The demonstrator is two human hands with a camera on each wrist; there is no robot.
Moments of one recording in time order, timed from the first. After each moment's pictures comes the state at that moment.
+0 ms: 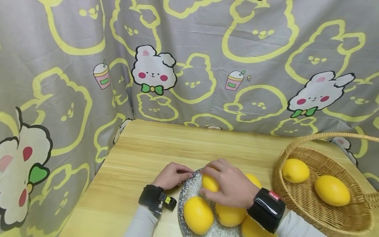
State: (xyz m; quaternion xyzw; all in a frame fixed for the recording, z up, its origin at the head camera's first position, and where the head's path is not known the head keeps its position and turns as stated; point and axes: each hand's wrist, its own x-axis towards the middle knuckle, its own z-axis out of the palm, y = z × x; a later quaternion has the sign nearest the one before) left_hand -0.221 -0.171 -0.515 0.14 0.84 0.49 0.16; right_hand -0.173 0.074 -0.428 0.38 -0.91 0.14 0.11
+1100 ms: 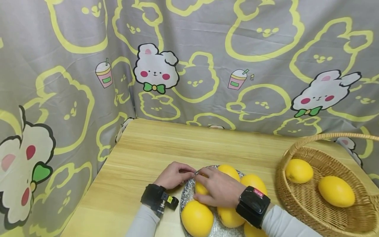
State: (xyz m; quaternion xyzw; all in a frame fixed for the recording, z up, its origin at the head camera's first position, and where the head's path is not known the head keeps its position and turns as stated) left_hand -0.223 -0.170 -0.517 0.15 0.85 0.48 0.15; right_hand -0.184 0.052 -0.452 0.43 -0.90 0.11 0.00
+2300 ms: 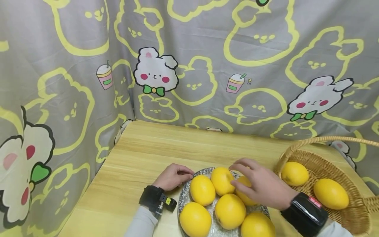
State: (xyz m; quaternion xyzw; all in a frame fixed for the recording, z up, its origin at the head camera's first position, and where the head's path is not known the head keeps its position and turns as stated) left_hand -0.219 -0.170 -0.514 0.16 0.85 0.49 0.14; right_hand -0.165 0.140 -0.403 0.33 -0.93 0.10 0.10
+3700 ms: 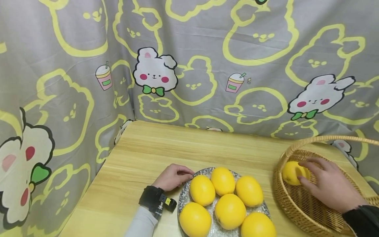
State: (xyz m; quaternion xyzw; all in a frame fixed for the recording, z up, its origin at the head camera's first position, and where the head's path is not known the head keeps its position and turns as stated) left_hand -0.218 -0.169 -0.514 0.15 0.84 0.50 0.15; right_hand -0.173 0.317 -0.445 0.14 -0.98 0.03 0.15
